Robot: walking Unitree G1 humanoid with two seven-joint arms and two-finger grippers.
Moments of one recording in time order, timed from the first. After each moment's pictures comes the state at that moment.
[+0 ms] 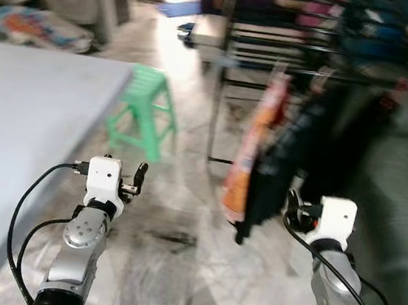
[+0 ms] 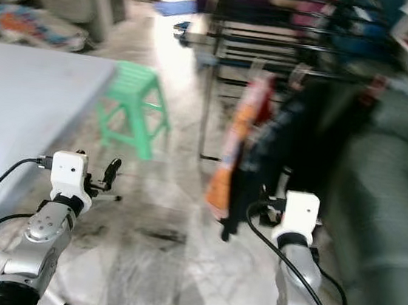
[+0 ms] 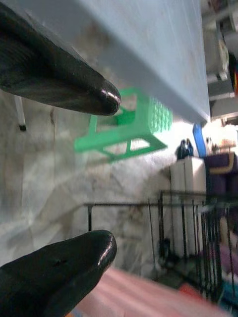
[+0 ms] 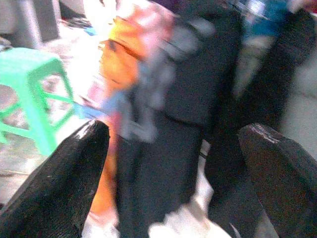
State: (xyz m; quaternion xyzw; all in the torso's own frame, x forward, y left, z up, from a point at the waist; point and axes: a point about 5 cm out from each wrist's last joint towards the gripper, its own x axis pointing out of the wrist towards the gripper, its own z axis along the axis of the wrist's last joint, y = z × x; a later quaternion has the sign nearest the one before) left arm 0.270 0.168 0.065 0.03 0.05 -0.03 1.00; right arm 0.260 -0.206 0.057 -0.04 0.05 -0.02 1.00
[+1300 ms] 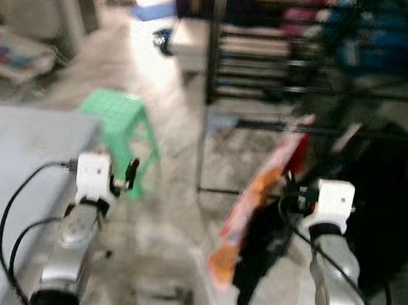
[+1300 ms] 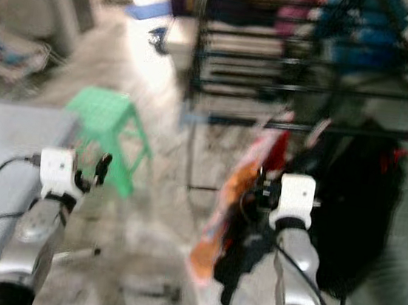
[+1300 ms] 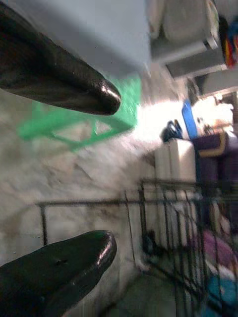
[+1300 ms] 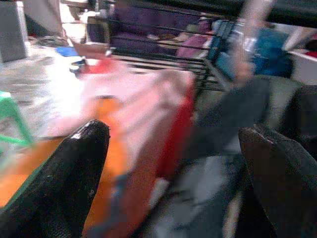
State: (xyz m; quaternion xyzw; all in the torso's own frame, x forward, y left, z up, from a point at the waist) left arm 0.273 0.168 0.071 0.01 0.04 -0.02 1.00; right arm 0.271 -0.208 0.080 -0.09 0.00 -0.02 1.00
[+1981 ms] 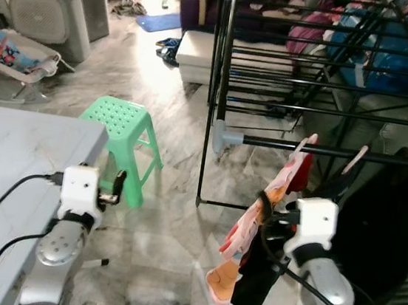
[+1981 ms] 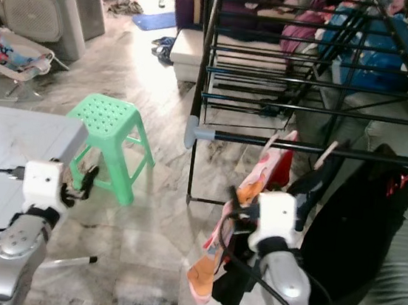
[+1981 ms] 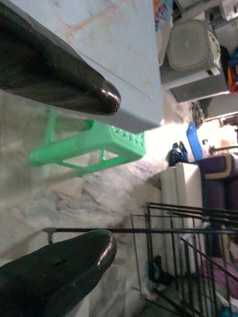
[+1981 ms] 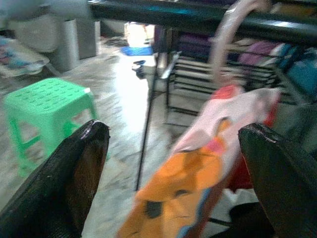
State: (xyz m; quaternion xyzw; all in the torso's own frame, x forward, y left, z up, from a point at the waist) left arm 0.241 0.193 0.067 0.05 0.07 0.01 1.00; right arm 0.232 -0.165 0.081 -0.05 0.04 0.09 0.99
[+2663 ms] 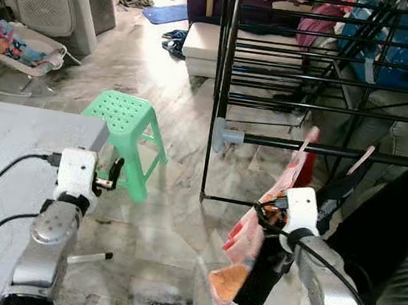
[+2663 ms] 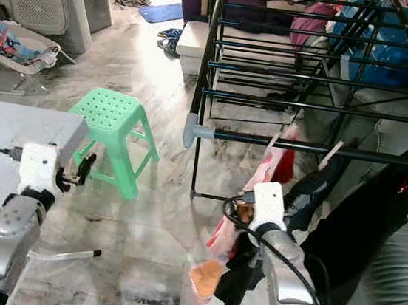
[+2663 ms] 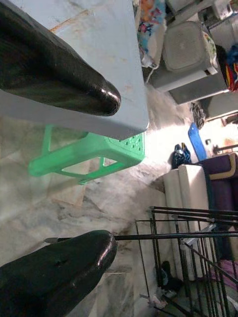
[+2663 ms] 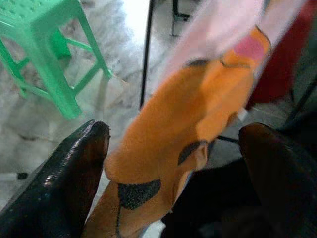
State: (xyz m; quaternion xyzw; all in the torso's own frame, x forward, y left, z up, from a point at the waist) left arm 0.261 0.206 0.086 0.08 0.06 -0.01 1.00; right arm 0.267 -0.183 0.050 -0.06 0.23 0.07 0.97
